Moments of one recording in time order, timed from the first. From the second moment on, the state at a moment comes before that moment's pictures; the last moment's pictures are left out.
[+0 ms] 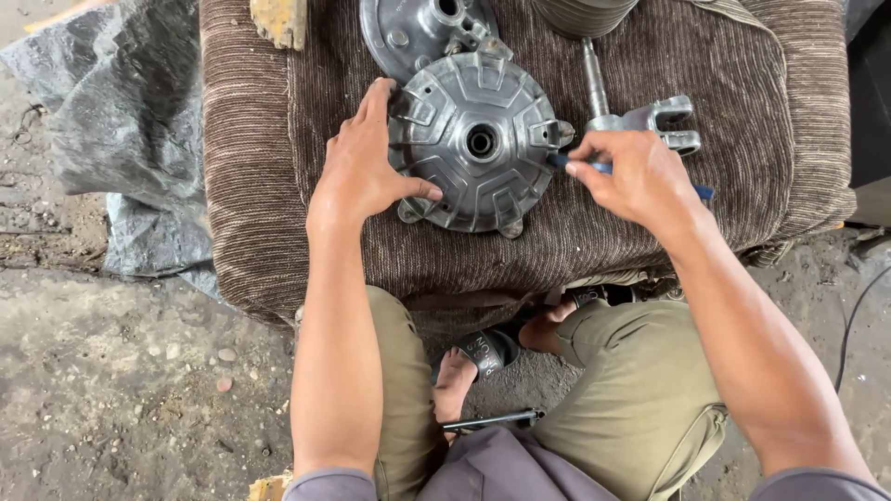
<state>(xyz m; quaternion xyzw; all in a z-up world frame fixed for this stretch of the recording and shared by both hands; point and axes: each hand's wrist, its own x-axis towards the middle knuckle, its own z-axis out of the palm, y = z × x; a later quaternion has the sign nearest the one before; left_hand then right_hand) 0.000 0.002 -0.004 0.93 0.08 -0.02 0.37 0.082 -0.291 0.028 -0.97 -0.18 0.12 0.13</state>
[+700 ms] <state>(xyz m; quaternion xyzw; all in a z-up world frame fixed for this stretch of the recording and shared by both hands) -0.001 0.003 -0.005 0.93 0.06 -0.01 0.36 0.074 -0.284 0.049 -0.96 -0.12 0.18 0.18</state>
